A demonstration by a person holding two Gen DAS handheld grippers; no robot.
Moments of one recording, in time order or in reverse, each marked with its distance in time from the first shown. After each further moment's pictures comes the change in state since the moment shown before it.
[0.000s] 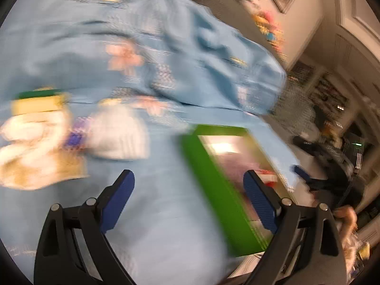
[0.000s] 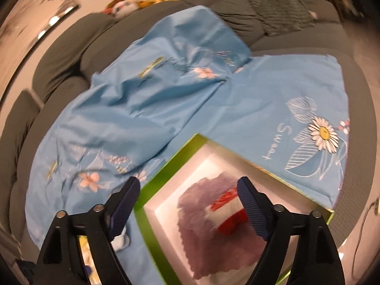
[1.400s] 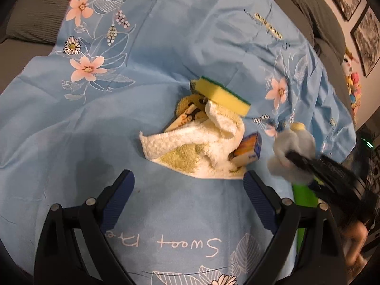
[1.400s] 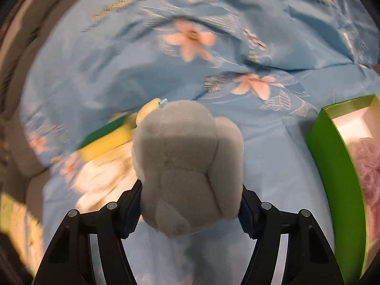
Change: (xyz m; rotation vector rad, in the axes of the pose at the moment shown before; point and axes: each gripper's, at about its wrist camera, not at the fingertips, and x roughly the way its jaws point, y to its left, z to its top) left arm -0.119 0.191 -0.038 -0.394 -0.098 0.432; right arm 0.099 0.231 -0.179 -0.524 0.470 0.154
